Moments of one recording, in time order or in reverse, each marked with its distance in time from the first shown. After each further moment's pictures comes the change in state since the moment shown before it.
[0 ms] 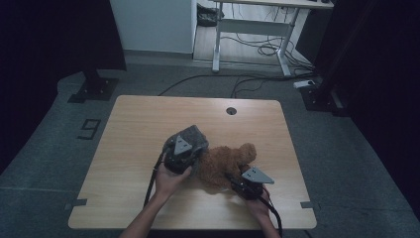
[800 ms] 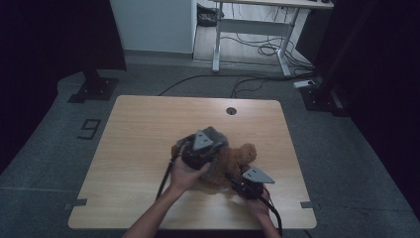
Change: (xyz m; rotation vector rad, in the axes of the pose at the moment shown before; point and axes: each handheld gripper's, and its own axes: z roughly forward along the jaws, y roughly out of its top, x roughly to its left) left arm -0.085 0.064 0.020 -0.021 -0.125 0.189; right arm -0.003 -0.001 0.001 -0.009 0.008 -0.001
